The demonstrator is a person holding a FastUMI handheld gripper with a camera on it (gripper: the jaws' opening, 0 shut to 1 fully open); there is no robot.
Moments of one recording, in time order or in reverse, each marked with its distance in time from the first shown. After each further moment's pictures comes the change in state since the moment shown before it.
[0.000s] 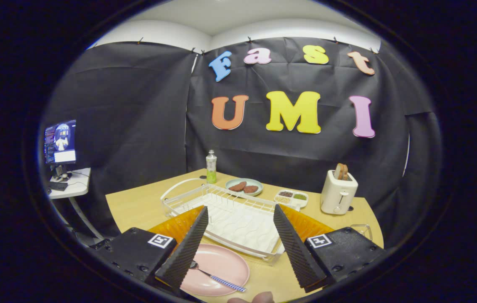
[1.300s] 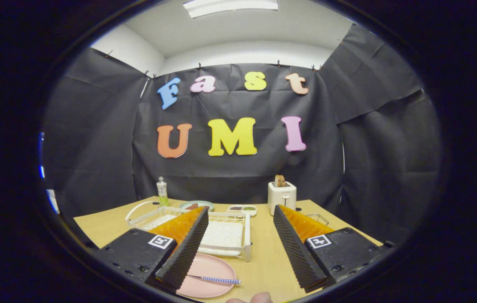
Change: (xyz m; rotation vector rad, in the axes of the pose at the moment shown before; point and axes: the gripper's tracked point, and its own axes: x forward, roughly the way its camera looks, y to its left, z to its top) arm -0.067 -0.017 -0.025 0.151 -0.201 -0.390
